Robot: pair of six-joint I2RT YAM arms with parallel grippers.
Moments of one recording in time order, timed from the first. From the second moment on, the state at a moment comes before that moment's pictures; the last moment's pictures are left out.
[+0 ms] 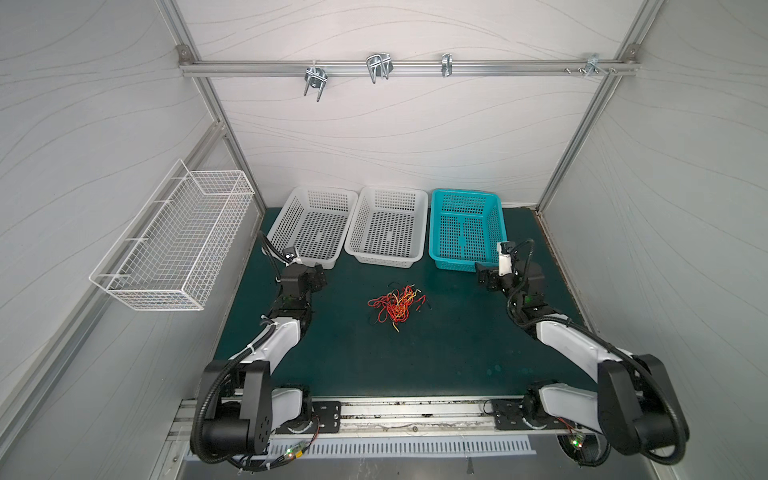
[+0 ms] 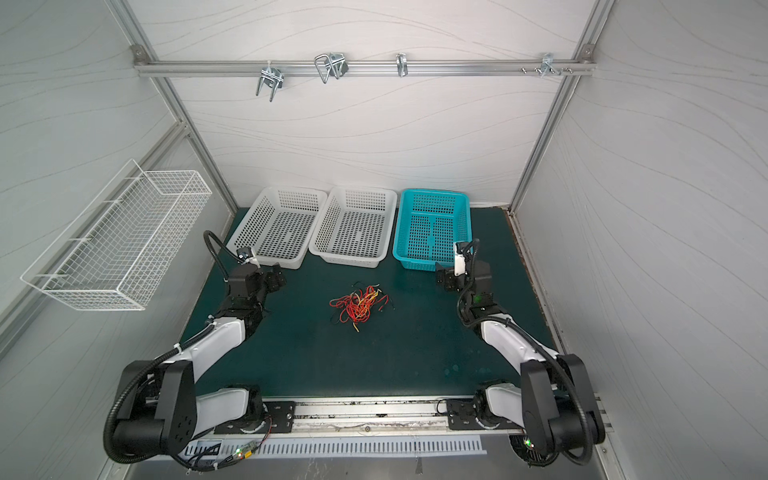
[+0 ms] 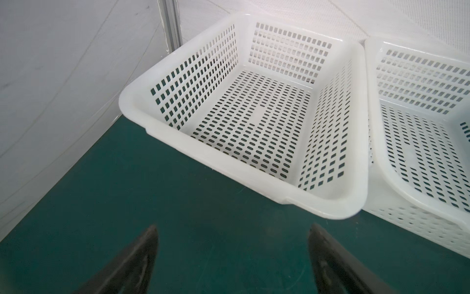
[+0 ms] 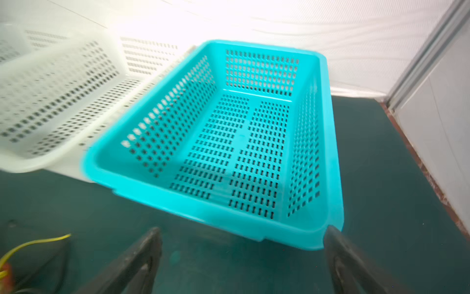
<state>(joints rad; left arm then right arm) 0.00 1.18 0.49 0.22 -0.25 -0.22 0.26 1.16 0.51 0.31 0.02 -0.03</state>
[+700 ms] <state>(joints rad) -0.42 0.78 0.42 -0.17 -0.19 -0.48 0.76 1.17 0.77 -0.15 -0.01 0.20</state>
